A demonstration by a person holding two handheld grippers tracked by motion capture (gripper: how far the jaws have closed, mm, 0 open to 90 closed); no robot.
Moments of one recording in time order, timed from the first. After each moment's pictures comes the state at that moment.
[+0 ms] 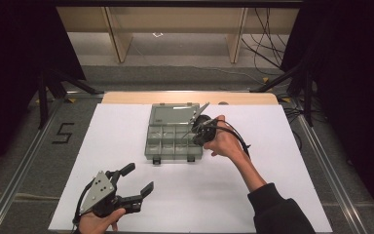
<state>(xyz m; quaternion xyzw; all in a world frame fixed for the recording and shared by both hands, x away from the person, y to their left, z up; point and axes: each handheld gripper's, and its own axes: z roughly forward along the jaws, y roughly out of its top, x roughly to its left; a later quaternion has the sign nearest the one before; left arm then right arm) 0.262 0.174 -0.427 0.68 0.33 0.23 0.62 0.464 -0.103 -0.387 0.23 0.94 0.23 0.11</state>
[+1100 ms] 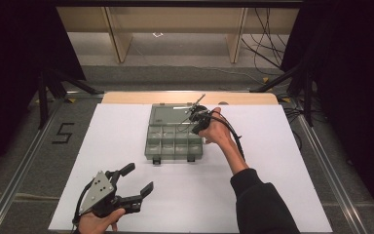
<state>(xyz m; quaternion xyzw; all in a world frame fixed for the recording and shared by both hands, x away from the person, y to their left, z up) 0.262 0.175 -0.427 0.68 0.33 0.23 0.62 0.522 -0.096 -0.414 0.29 0.93 0.20 0.13</state>
